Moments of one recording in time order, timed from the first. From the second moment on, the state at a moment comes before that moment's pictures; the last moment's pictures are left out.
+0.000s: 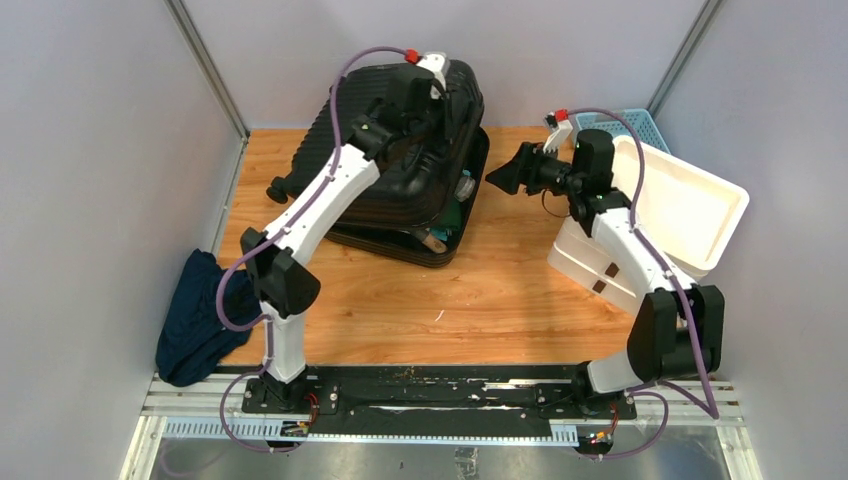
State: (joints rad) left arm -0.64 1.98 2.16 -0.61 -0.11 -0.29; right arm 0.15 1.43 1.16 -0.05 -0.70 0.30
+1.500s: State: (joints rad) left arm 0.19 1.39 1.55 -0.32 0.10 -0.14; right arm 0.33 1.99 1.39 0.49 -0.84 1.13
